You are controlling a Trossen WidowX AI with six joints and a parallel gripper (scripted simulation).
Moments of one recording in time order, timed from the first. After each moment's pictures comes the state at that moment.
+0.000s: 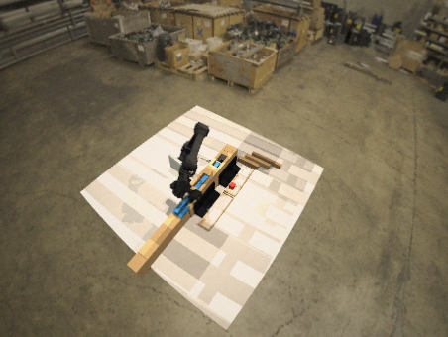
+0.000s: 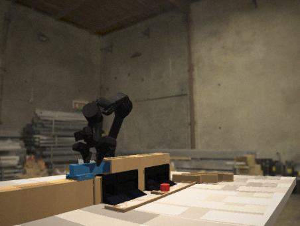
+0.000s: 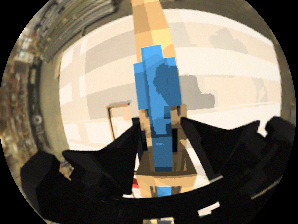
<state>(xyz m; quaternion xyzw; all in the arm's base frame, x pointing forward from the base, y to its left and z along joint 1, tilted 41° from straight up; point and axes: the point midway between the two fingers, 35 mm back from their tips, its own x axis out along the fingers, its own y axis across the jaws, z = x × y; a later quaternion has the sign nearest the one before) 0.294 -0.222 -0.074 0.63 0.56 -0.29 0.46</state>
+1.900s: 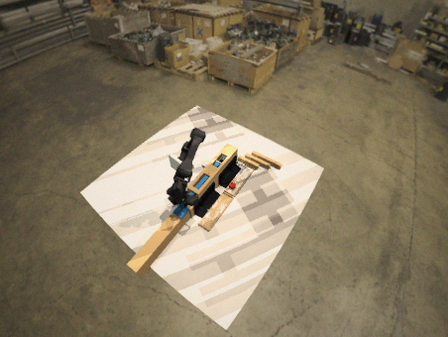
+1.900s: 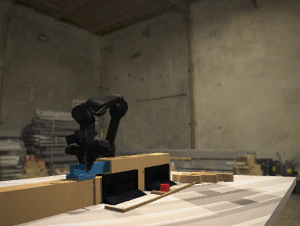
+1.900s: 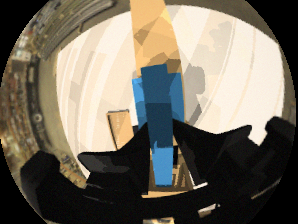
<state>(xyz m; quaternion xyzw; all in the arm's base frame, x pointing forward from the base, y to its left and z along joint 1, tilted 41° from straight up) 0.300 -0.240 -0.102 0.64 0.57 -0.27 0.44</state>
